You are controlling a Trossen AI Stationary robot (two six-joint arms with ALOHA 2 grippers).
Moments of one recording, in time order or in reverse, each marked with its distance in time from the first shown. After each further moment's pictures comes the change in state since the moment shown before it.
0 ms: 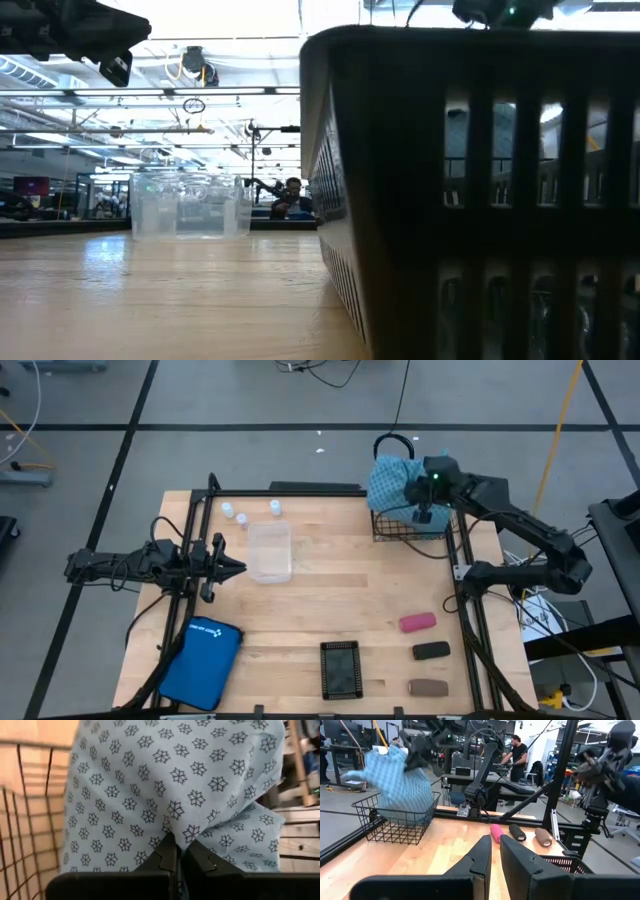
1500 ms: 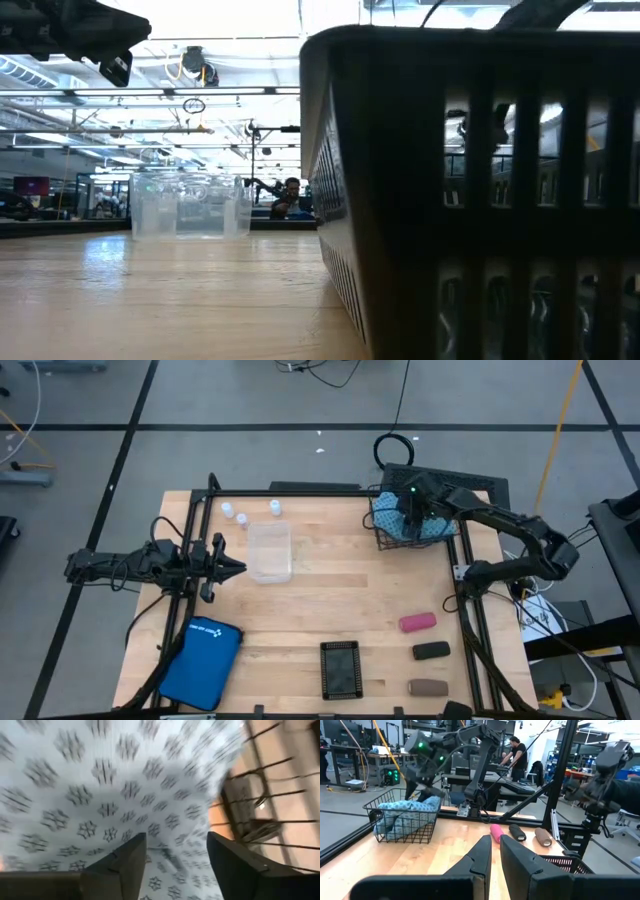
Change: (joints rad) left arm 0.000 0.000 0.000 0.000 0.000 0.001; right arm -0.028 0.150 -0.137 -0.027 -0.046 0.366
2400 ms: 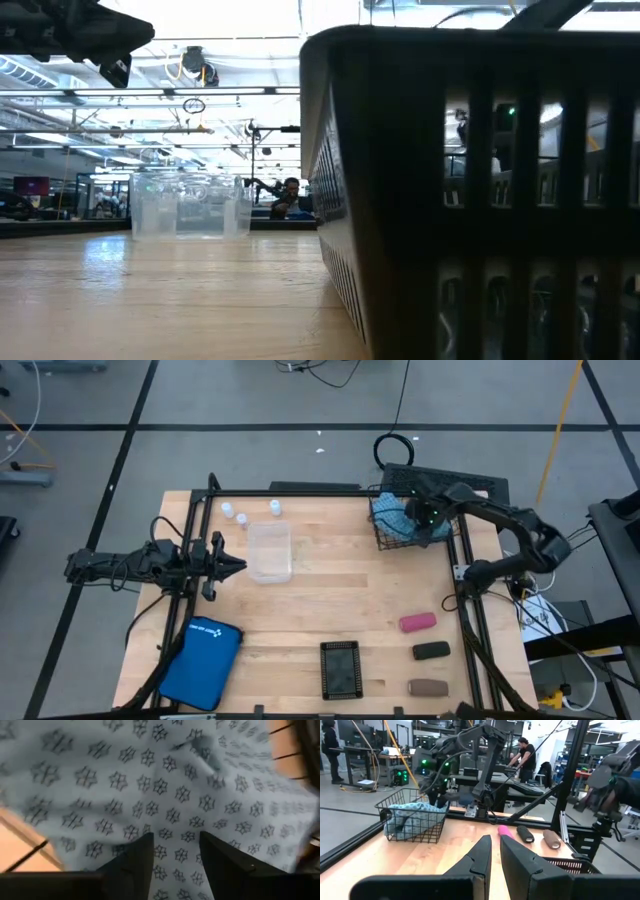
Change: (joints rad) left arm 0.000 0.000 0.000 0.000 -0.045 0.002; right arm -0.096 0.118 0.005 -0.268 -0.060 0.134
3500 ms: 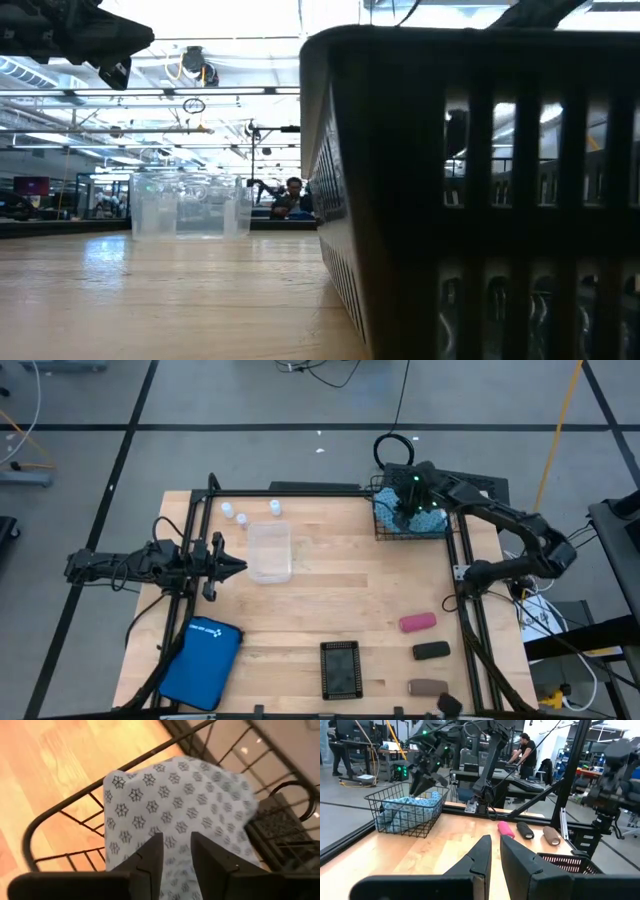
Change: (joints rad) left arm 0.001 0.000 0.000 -0.022 0.001 -0.017; right arm 0.041 -0.062 0.048 0.378 -0.178 0.104
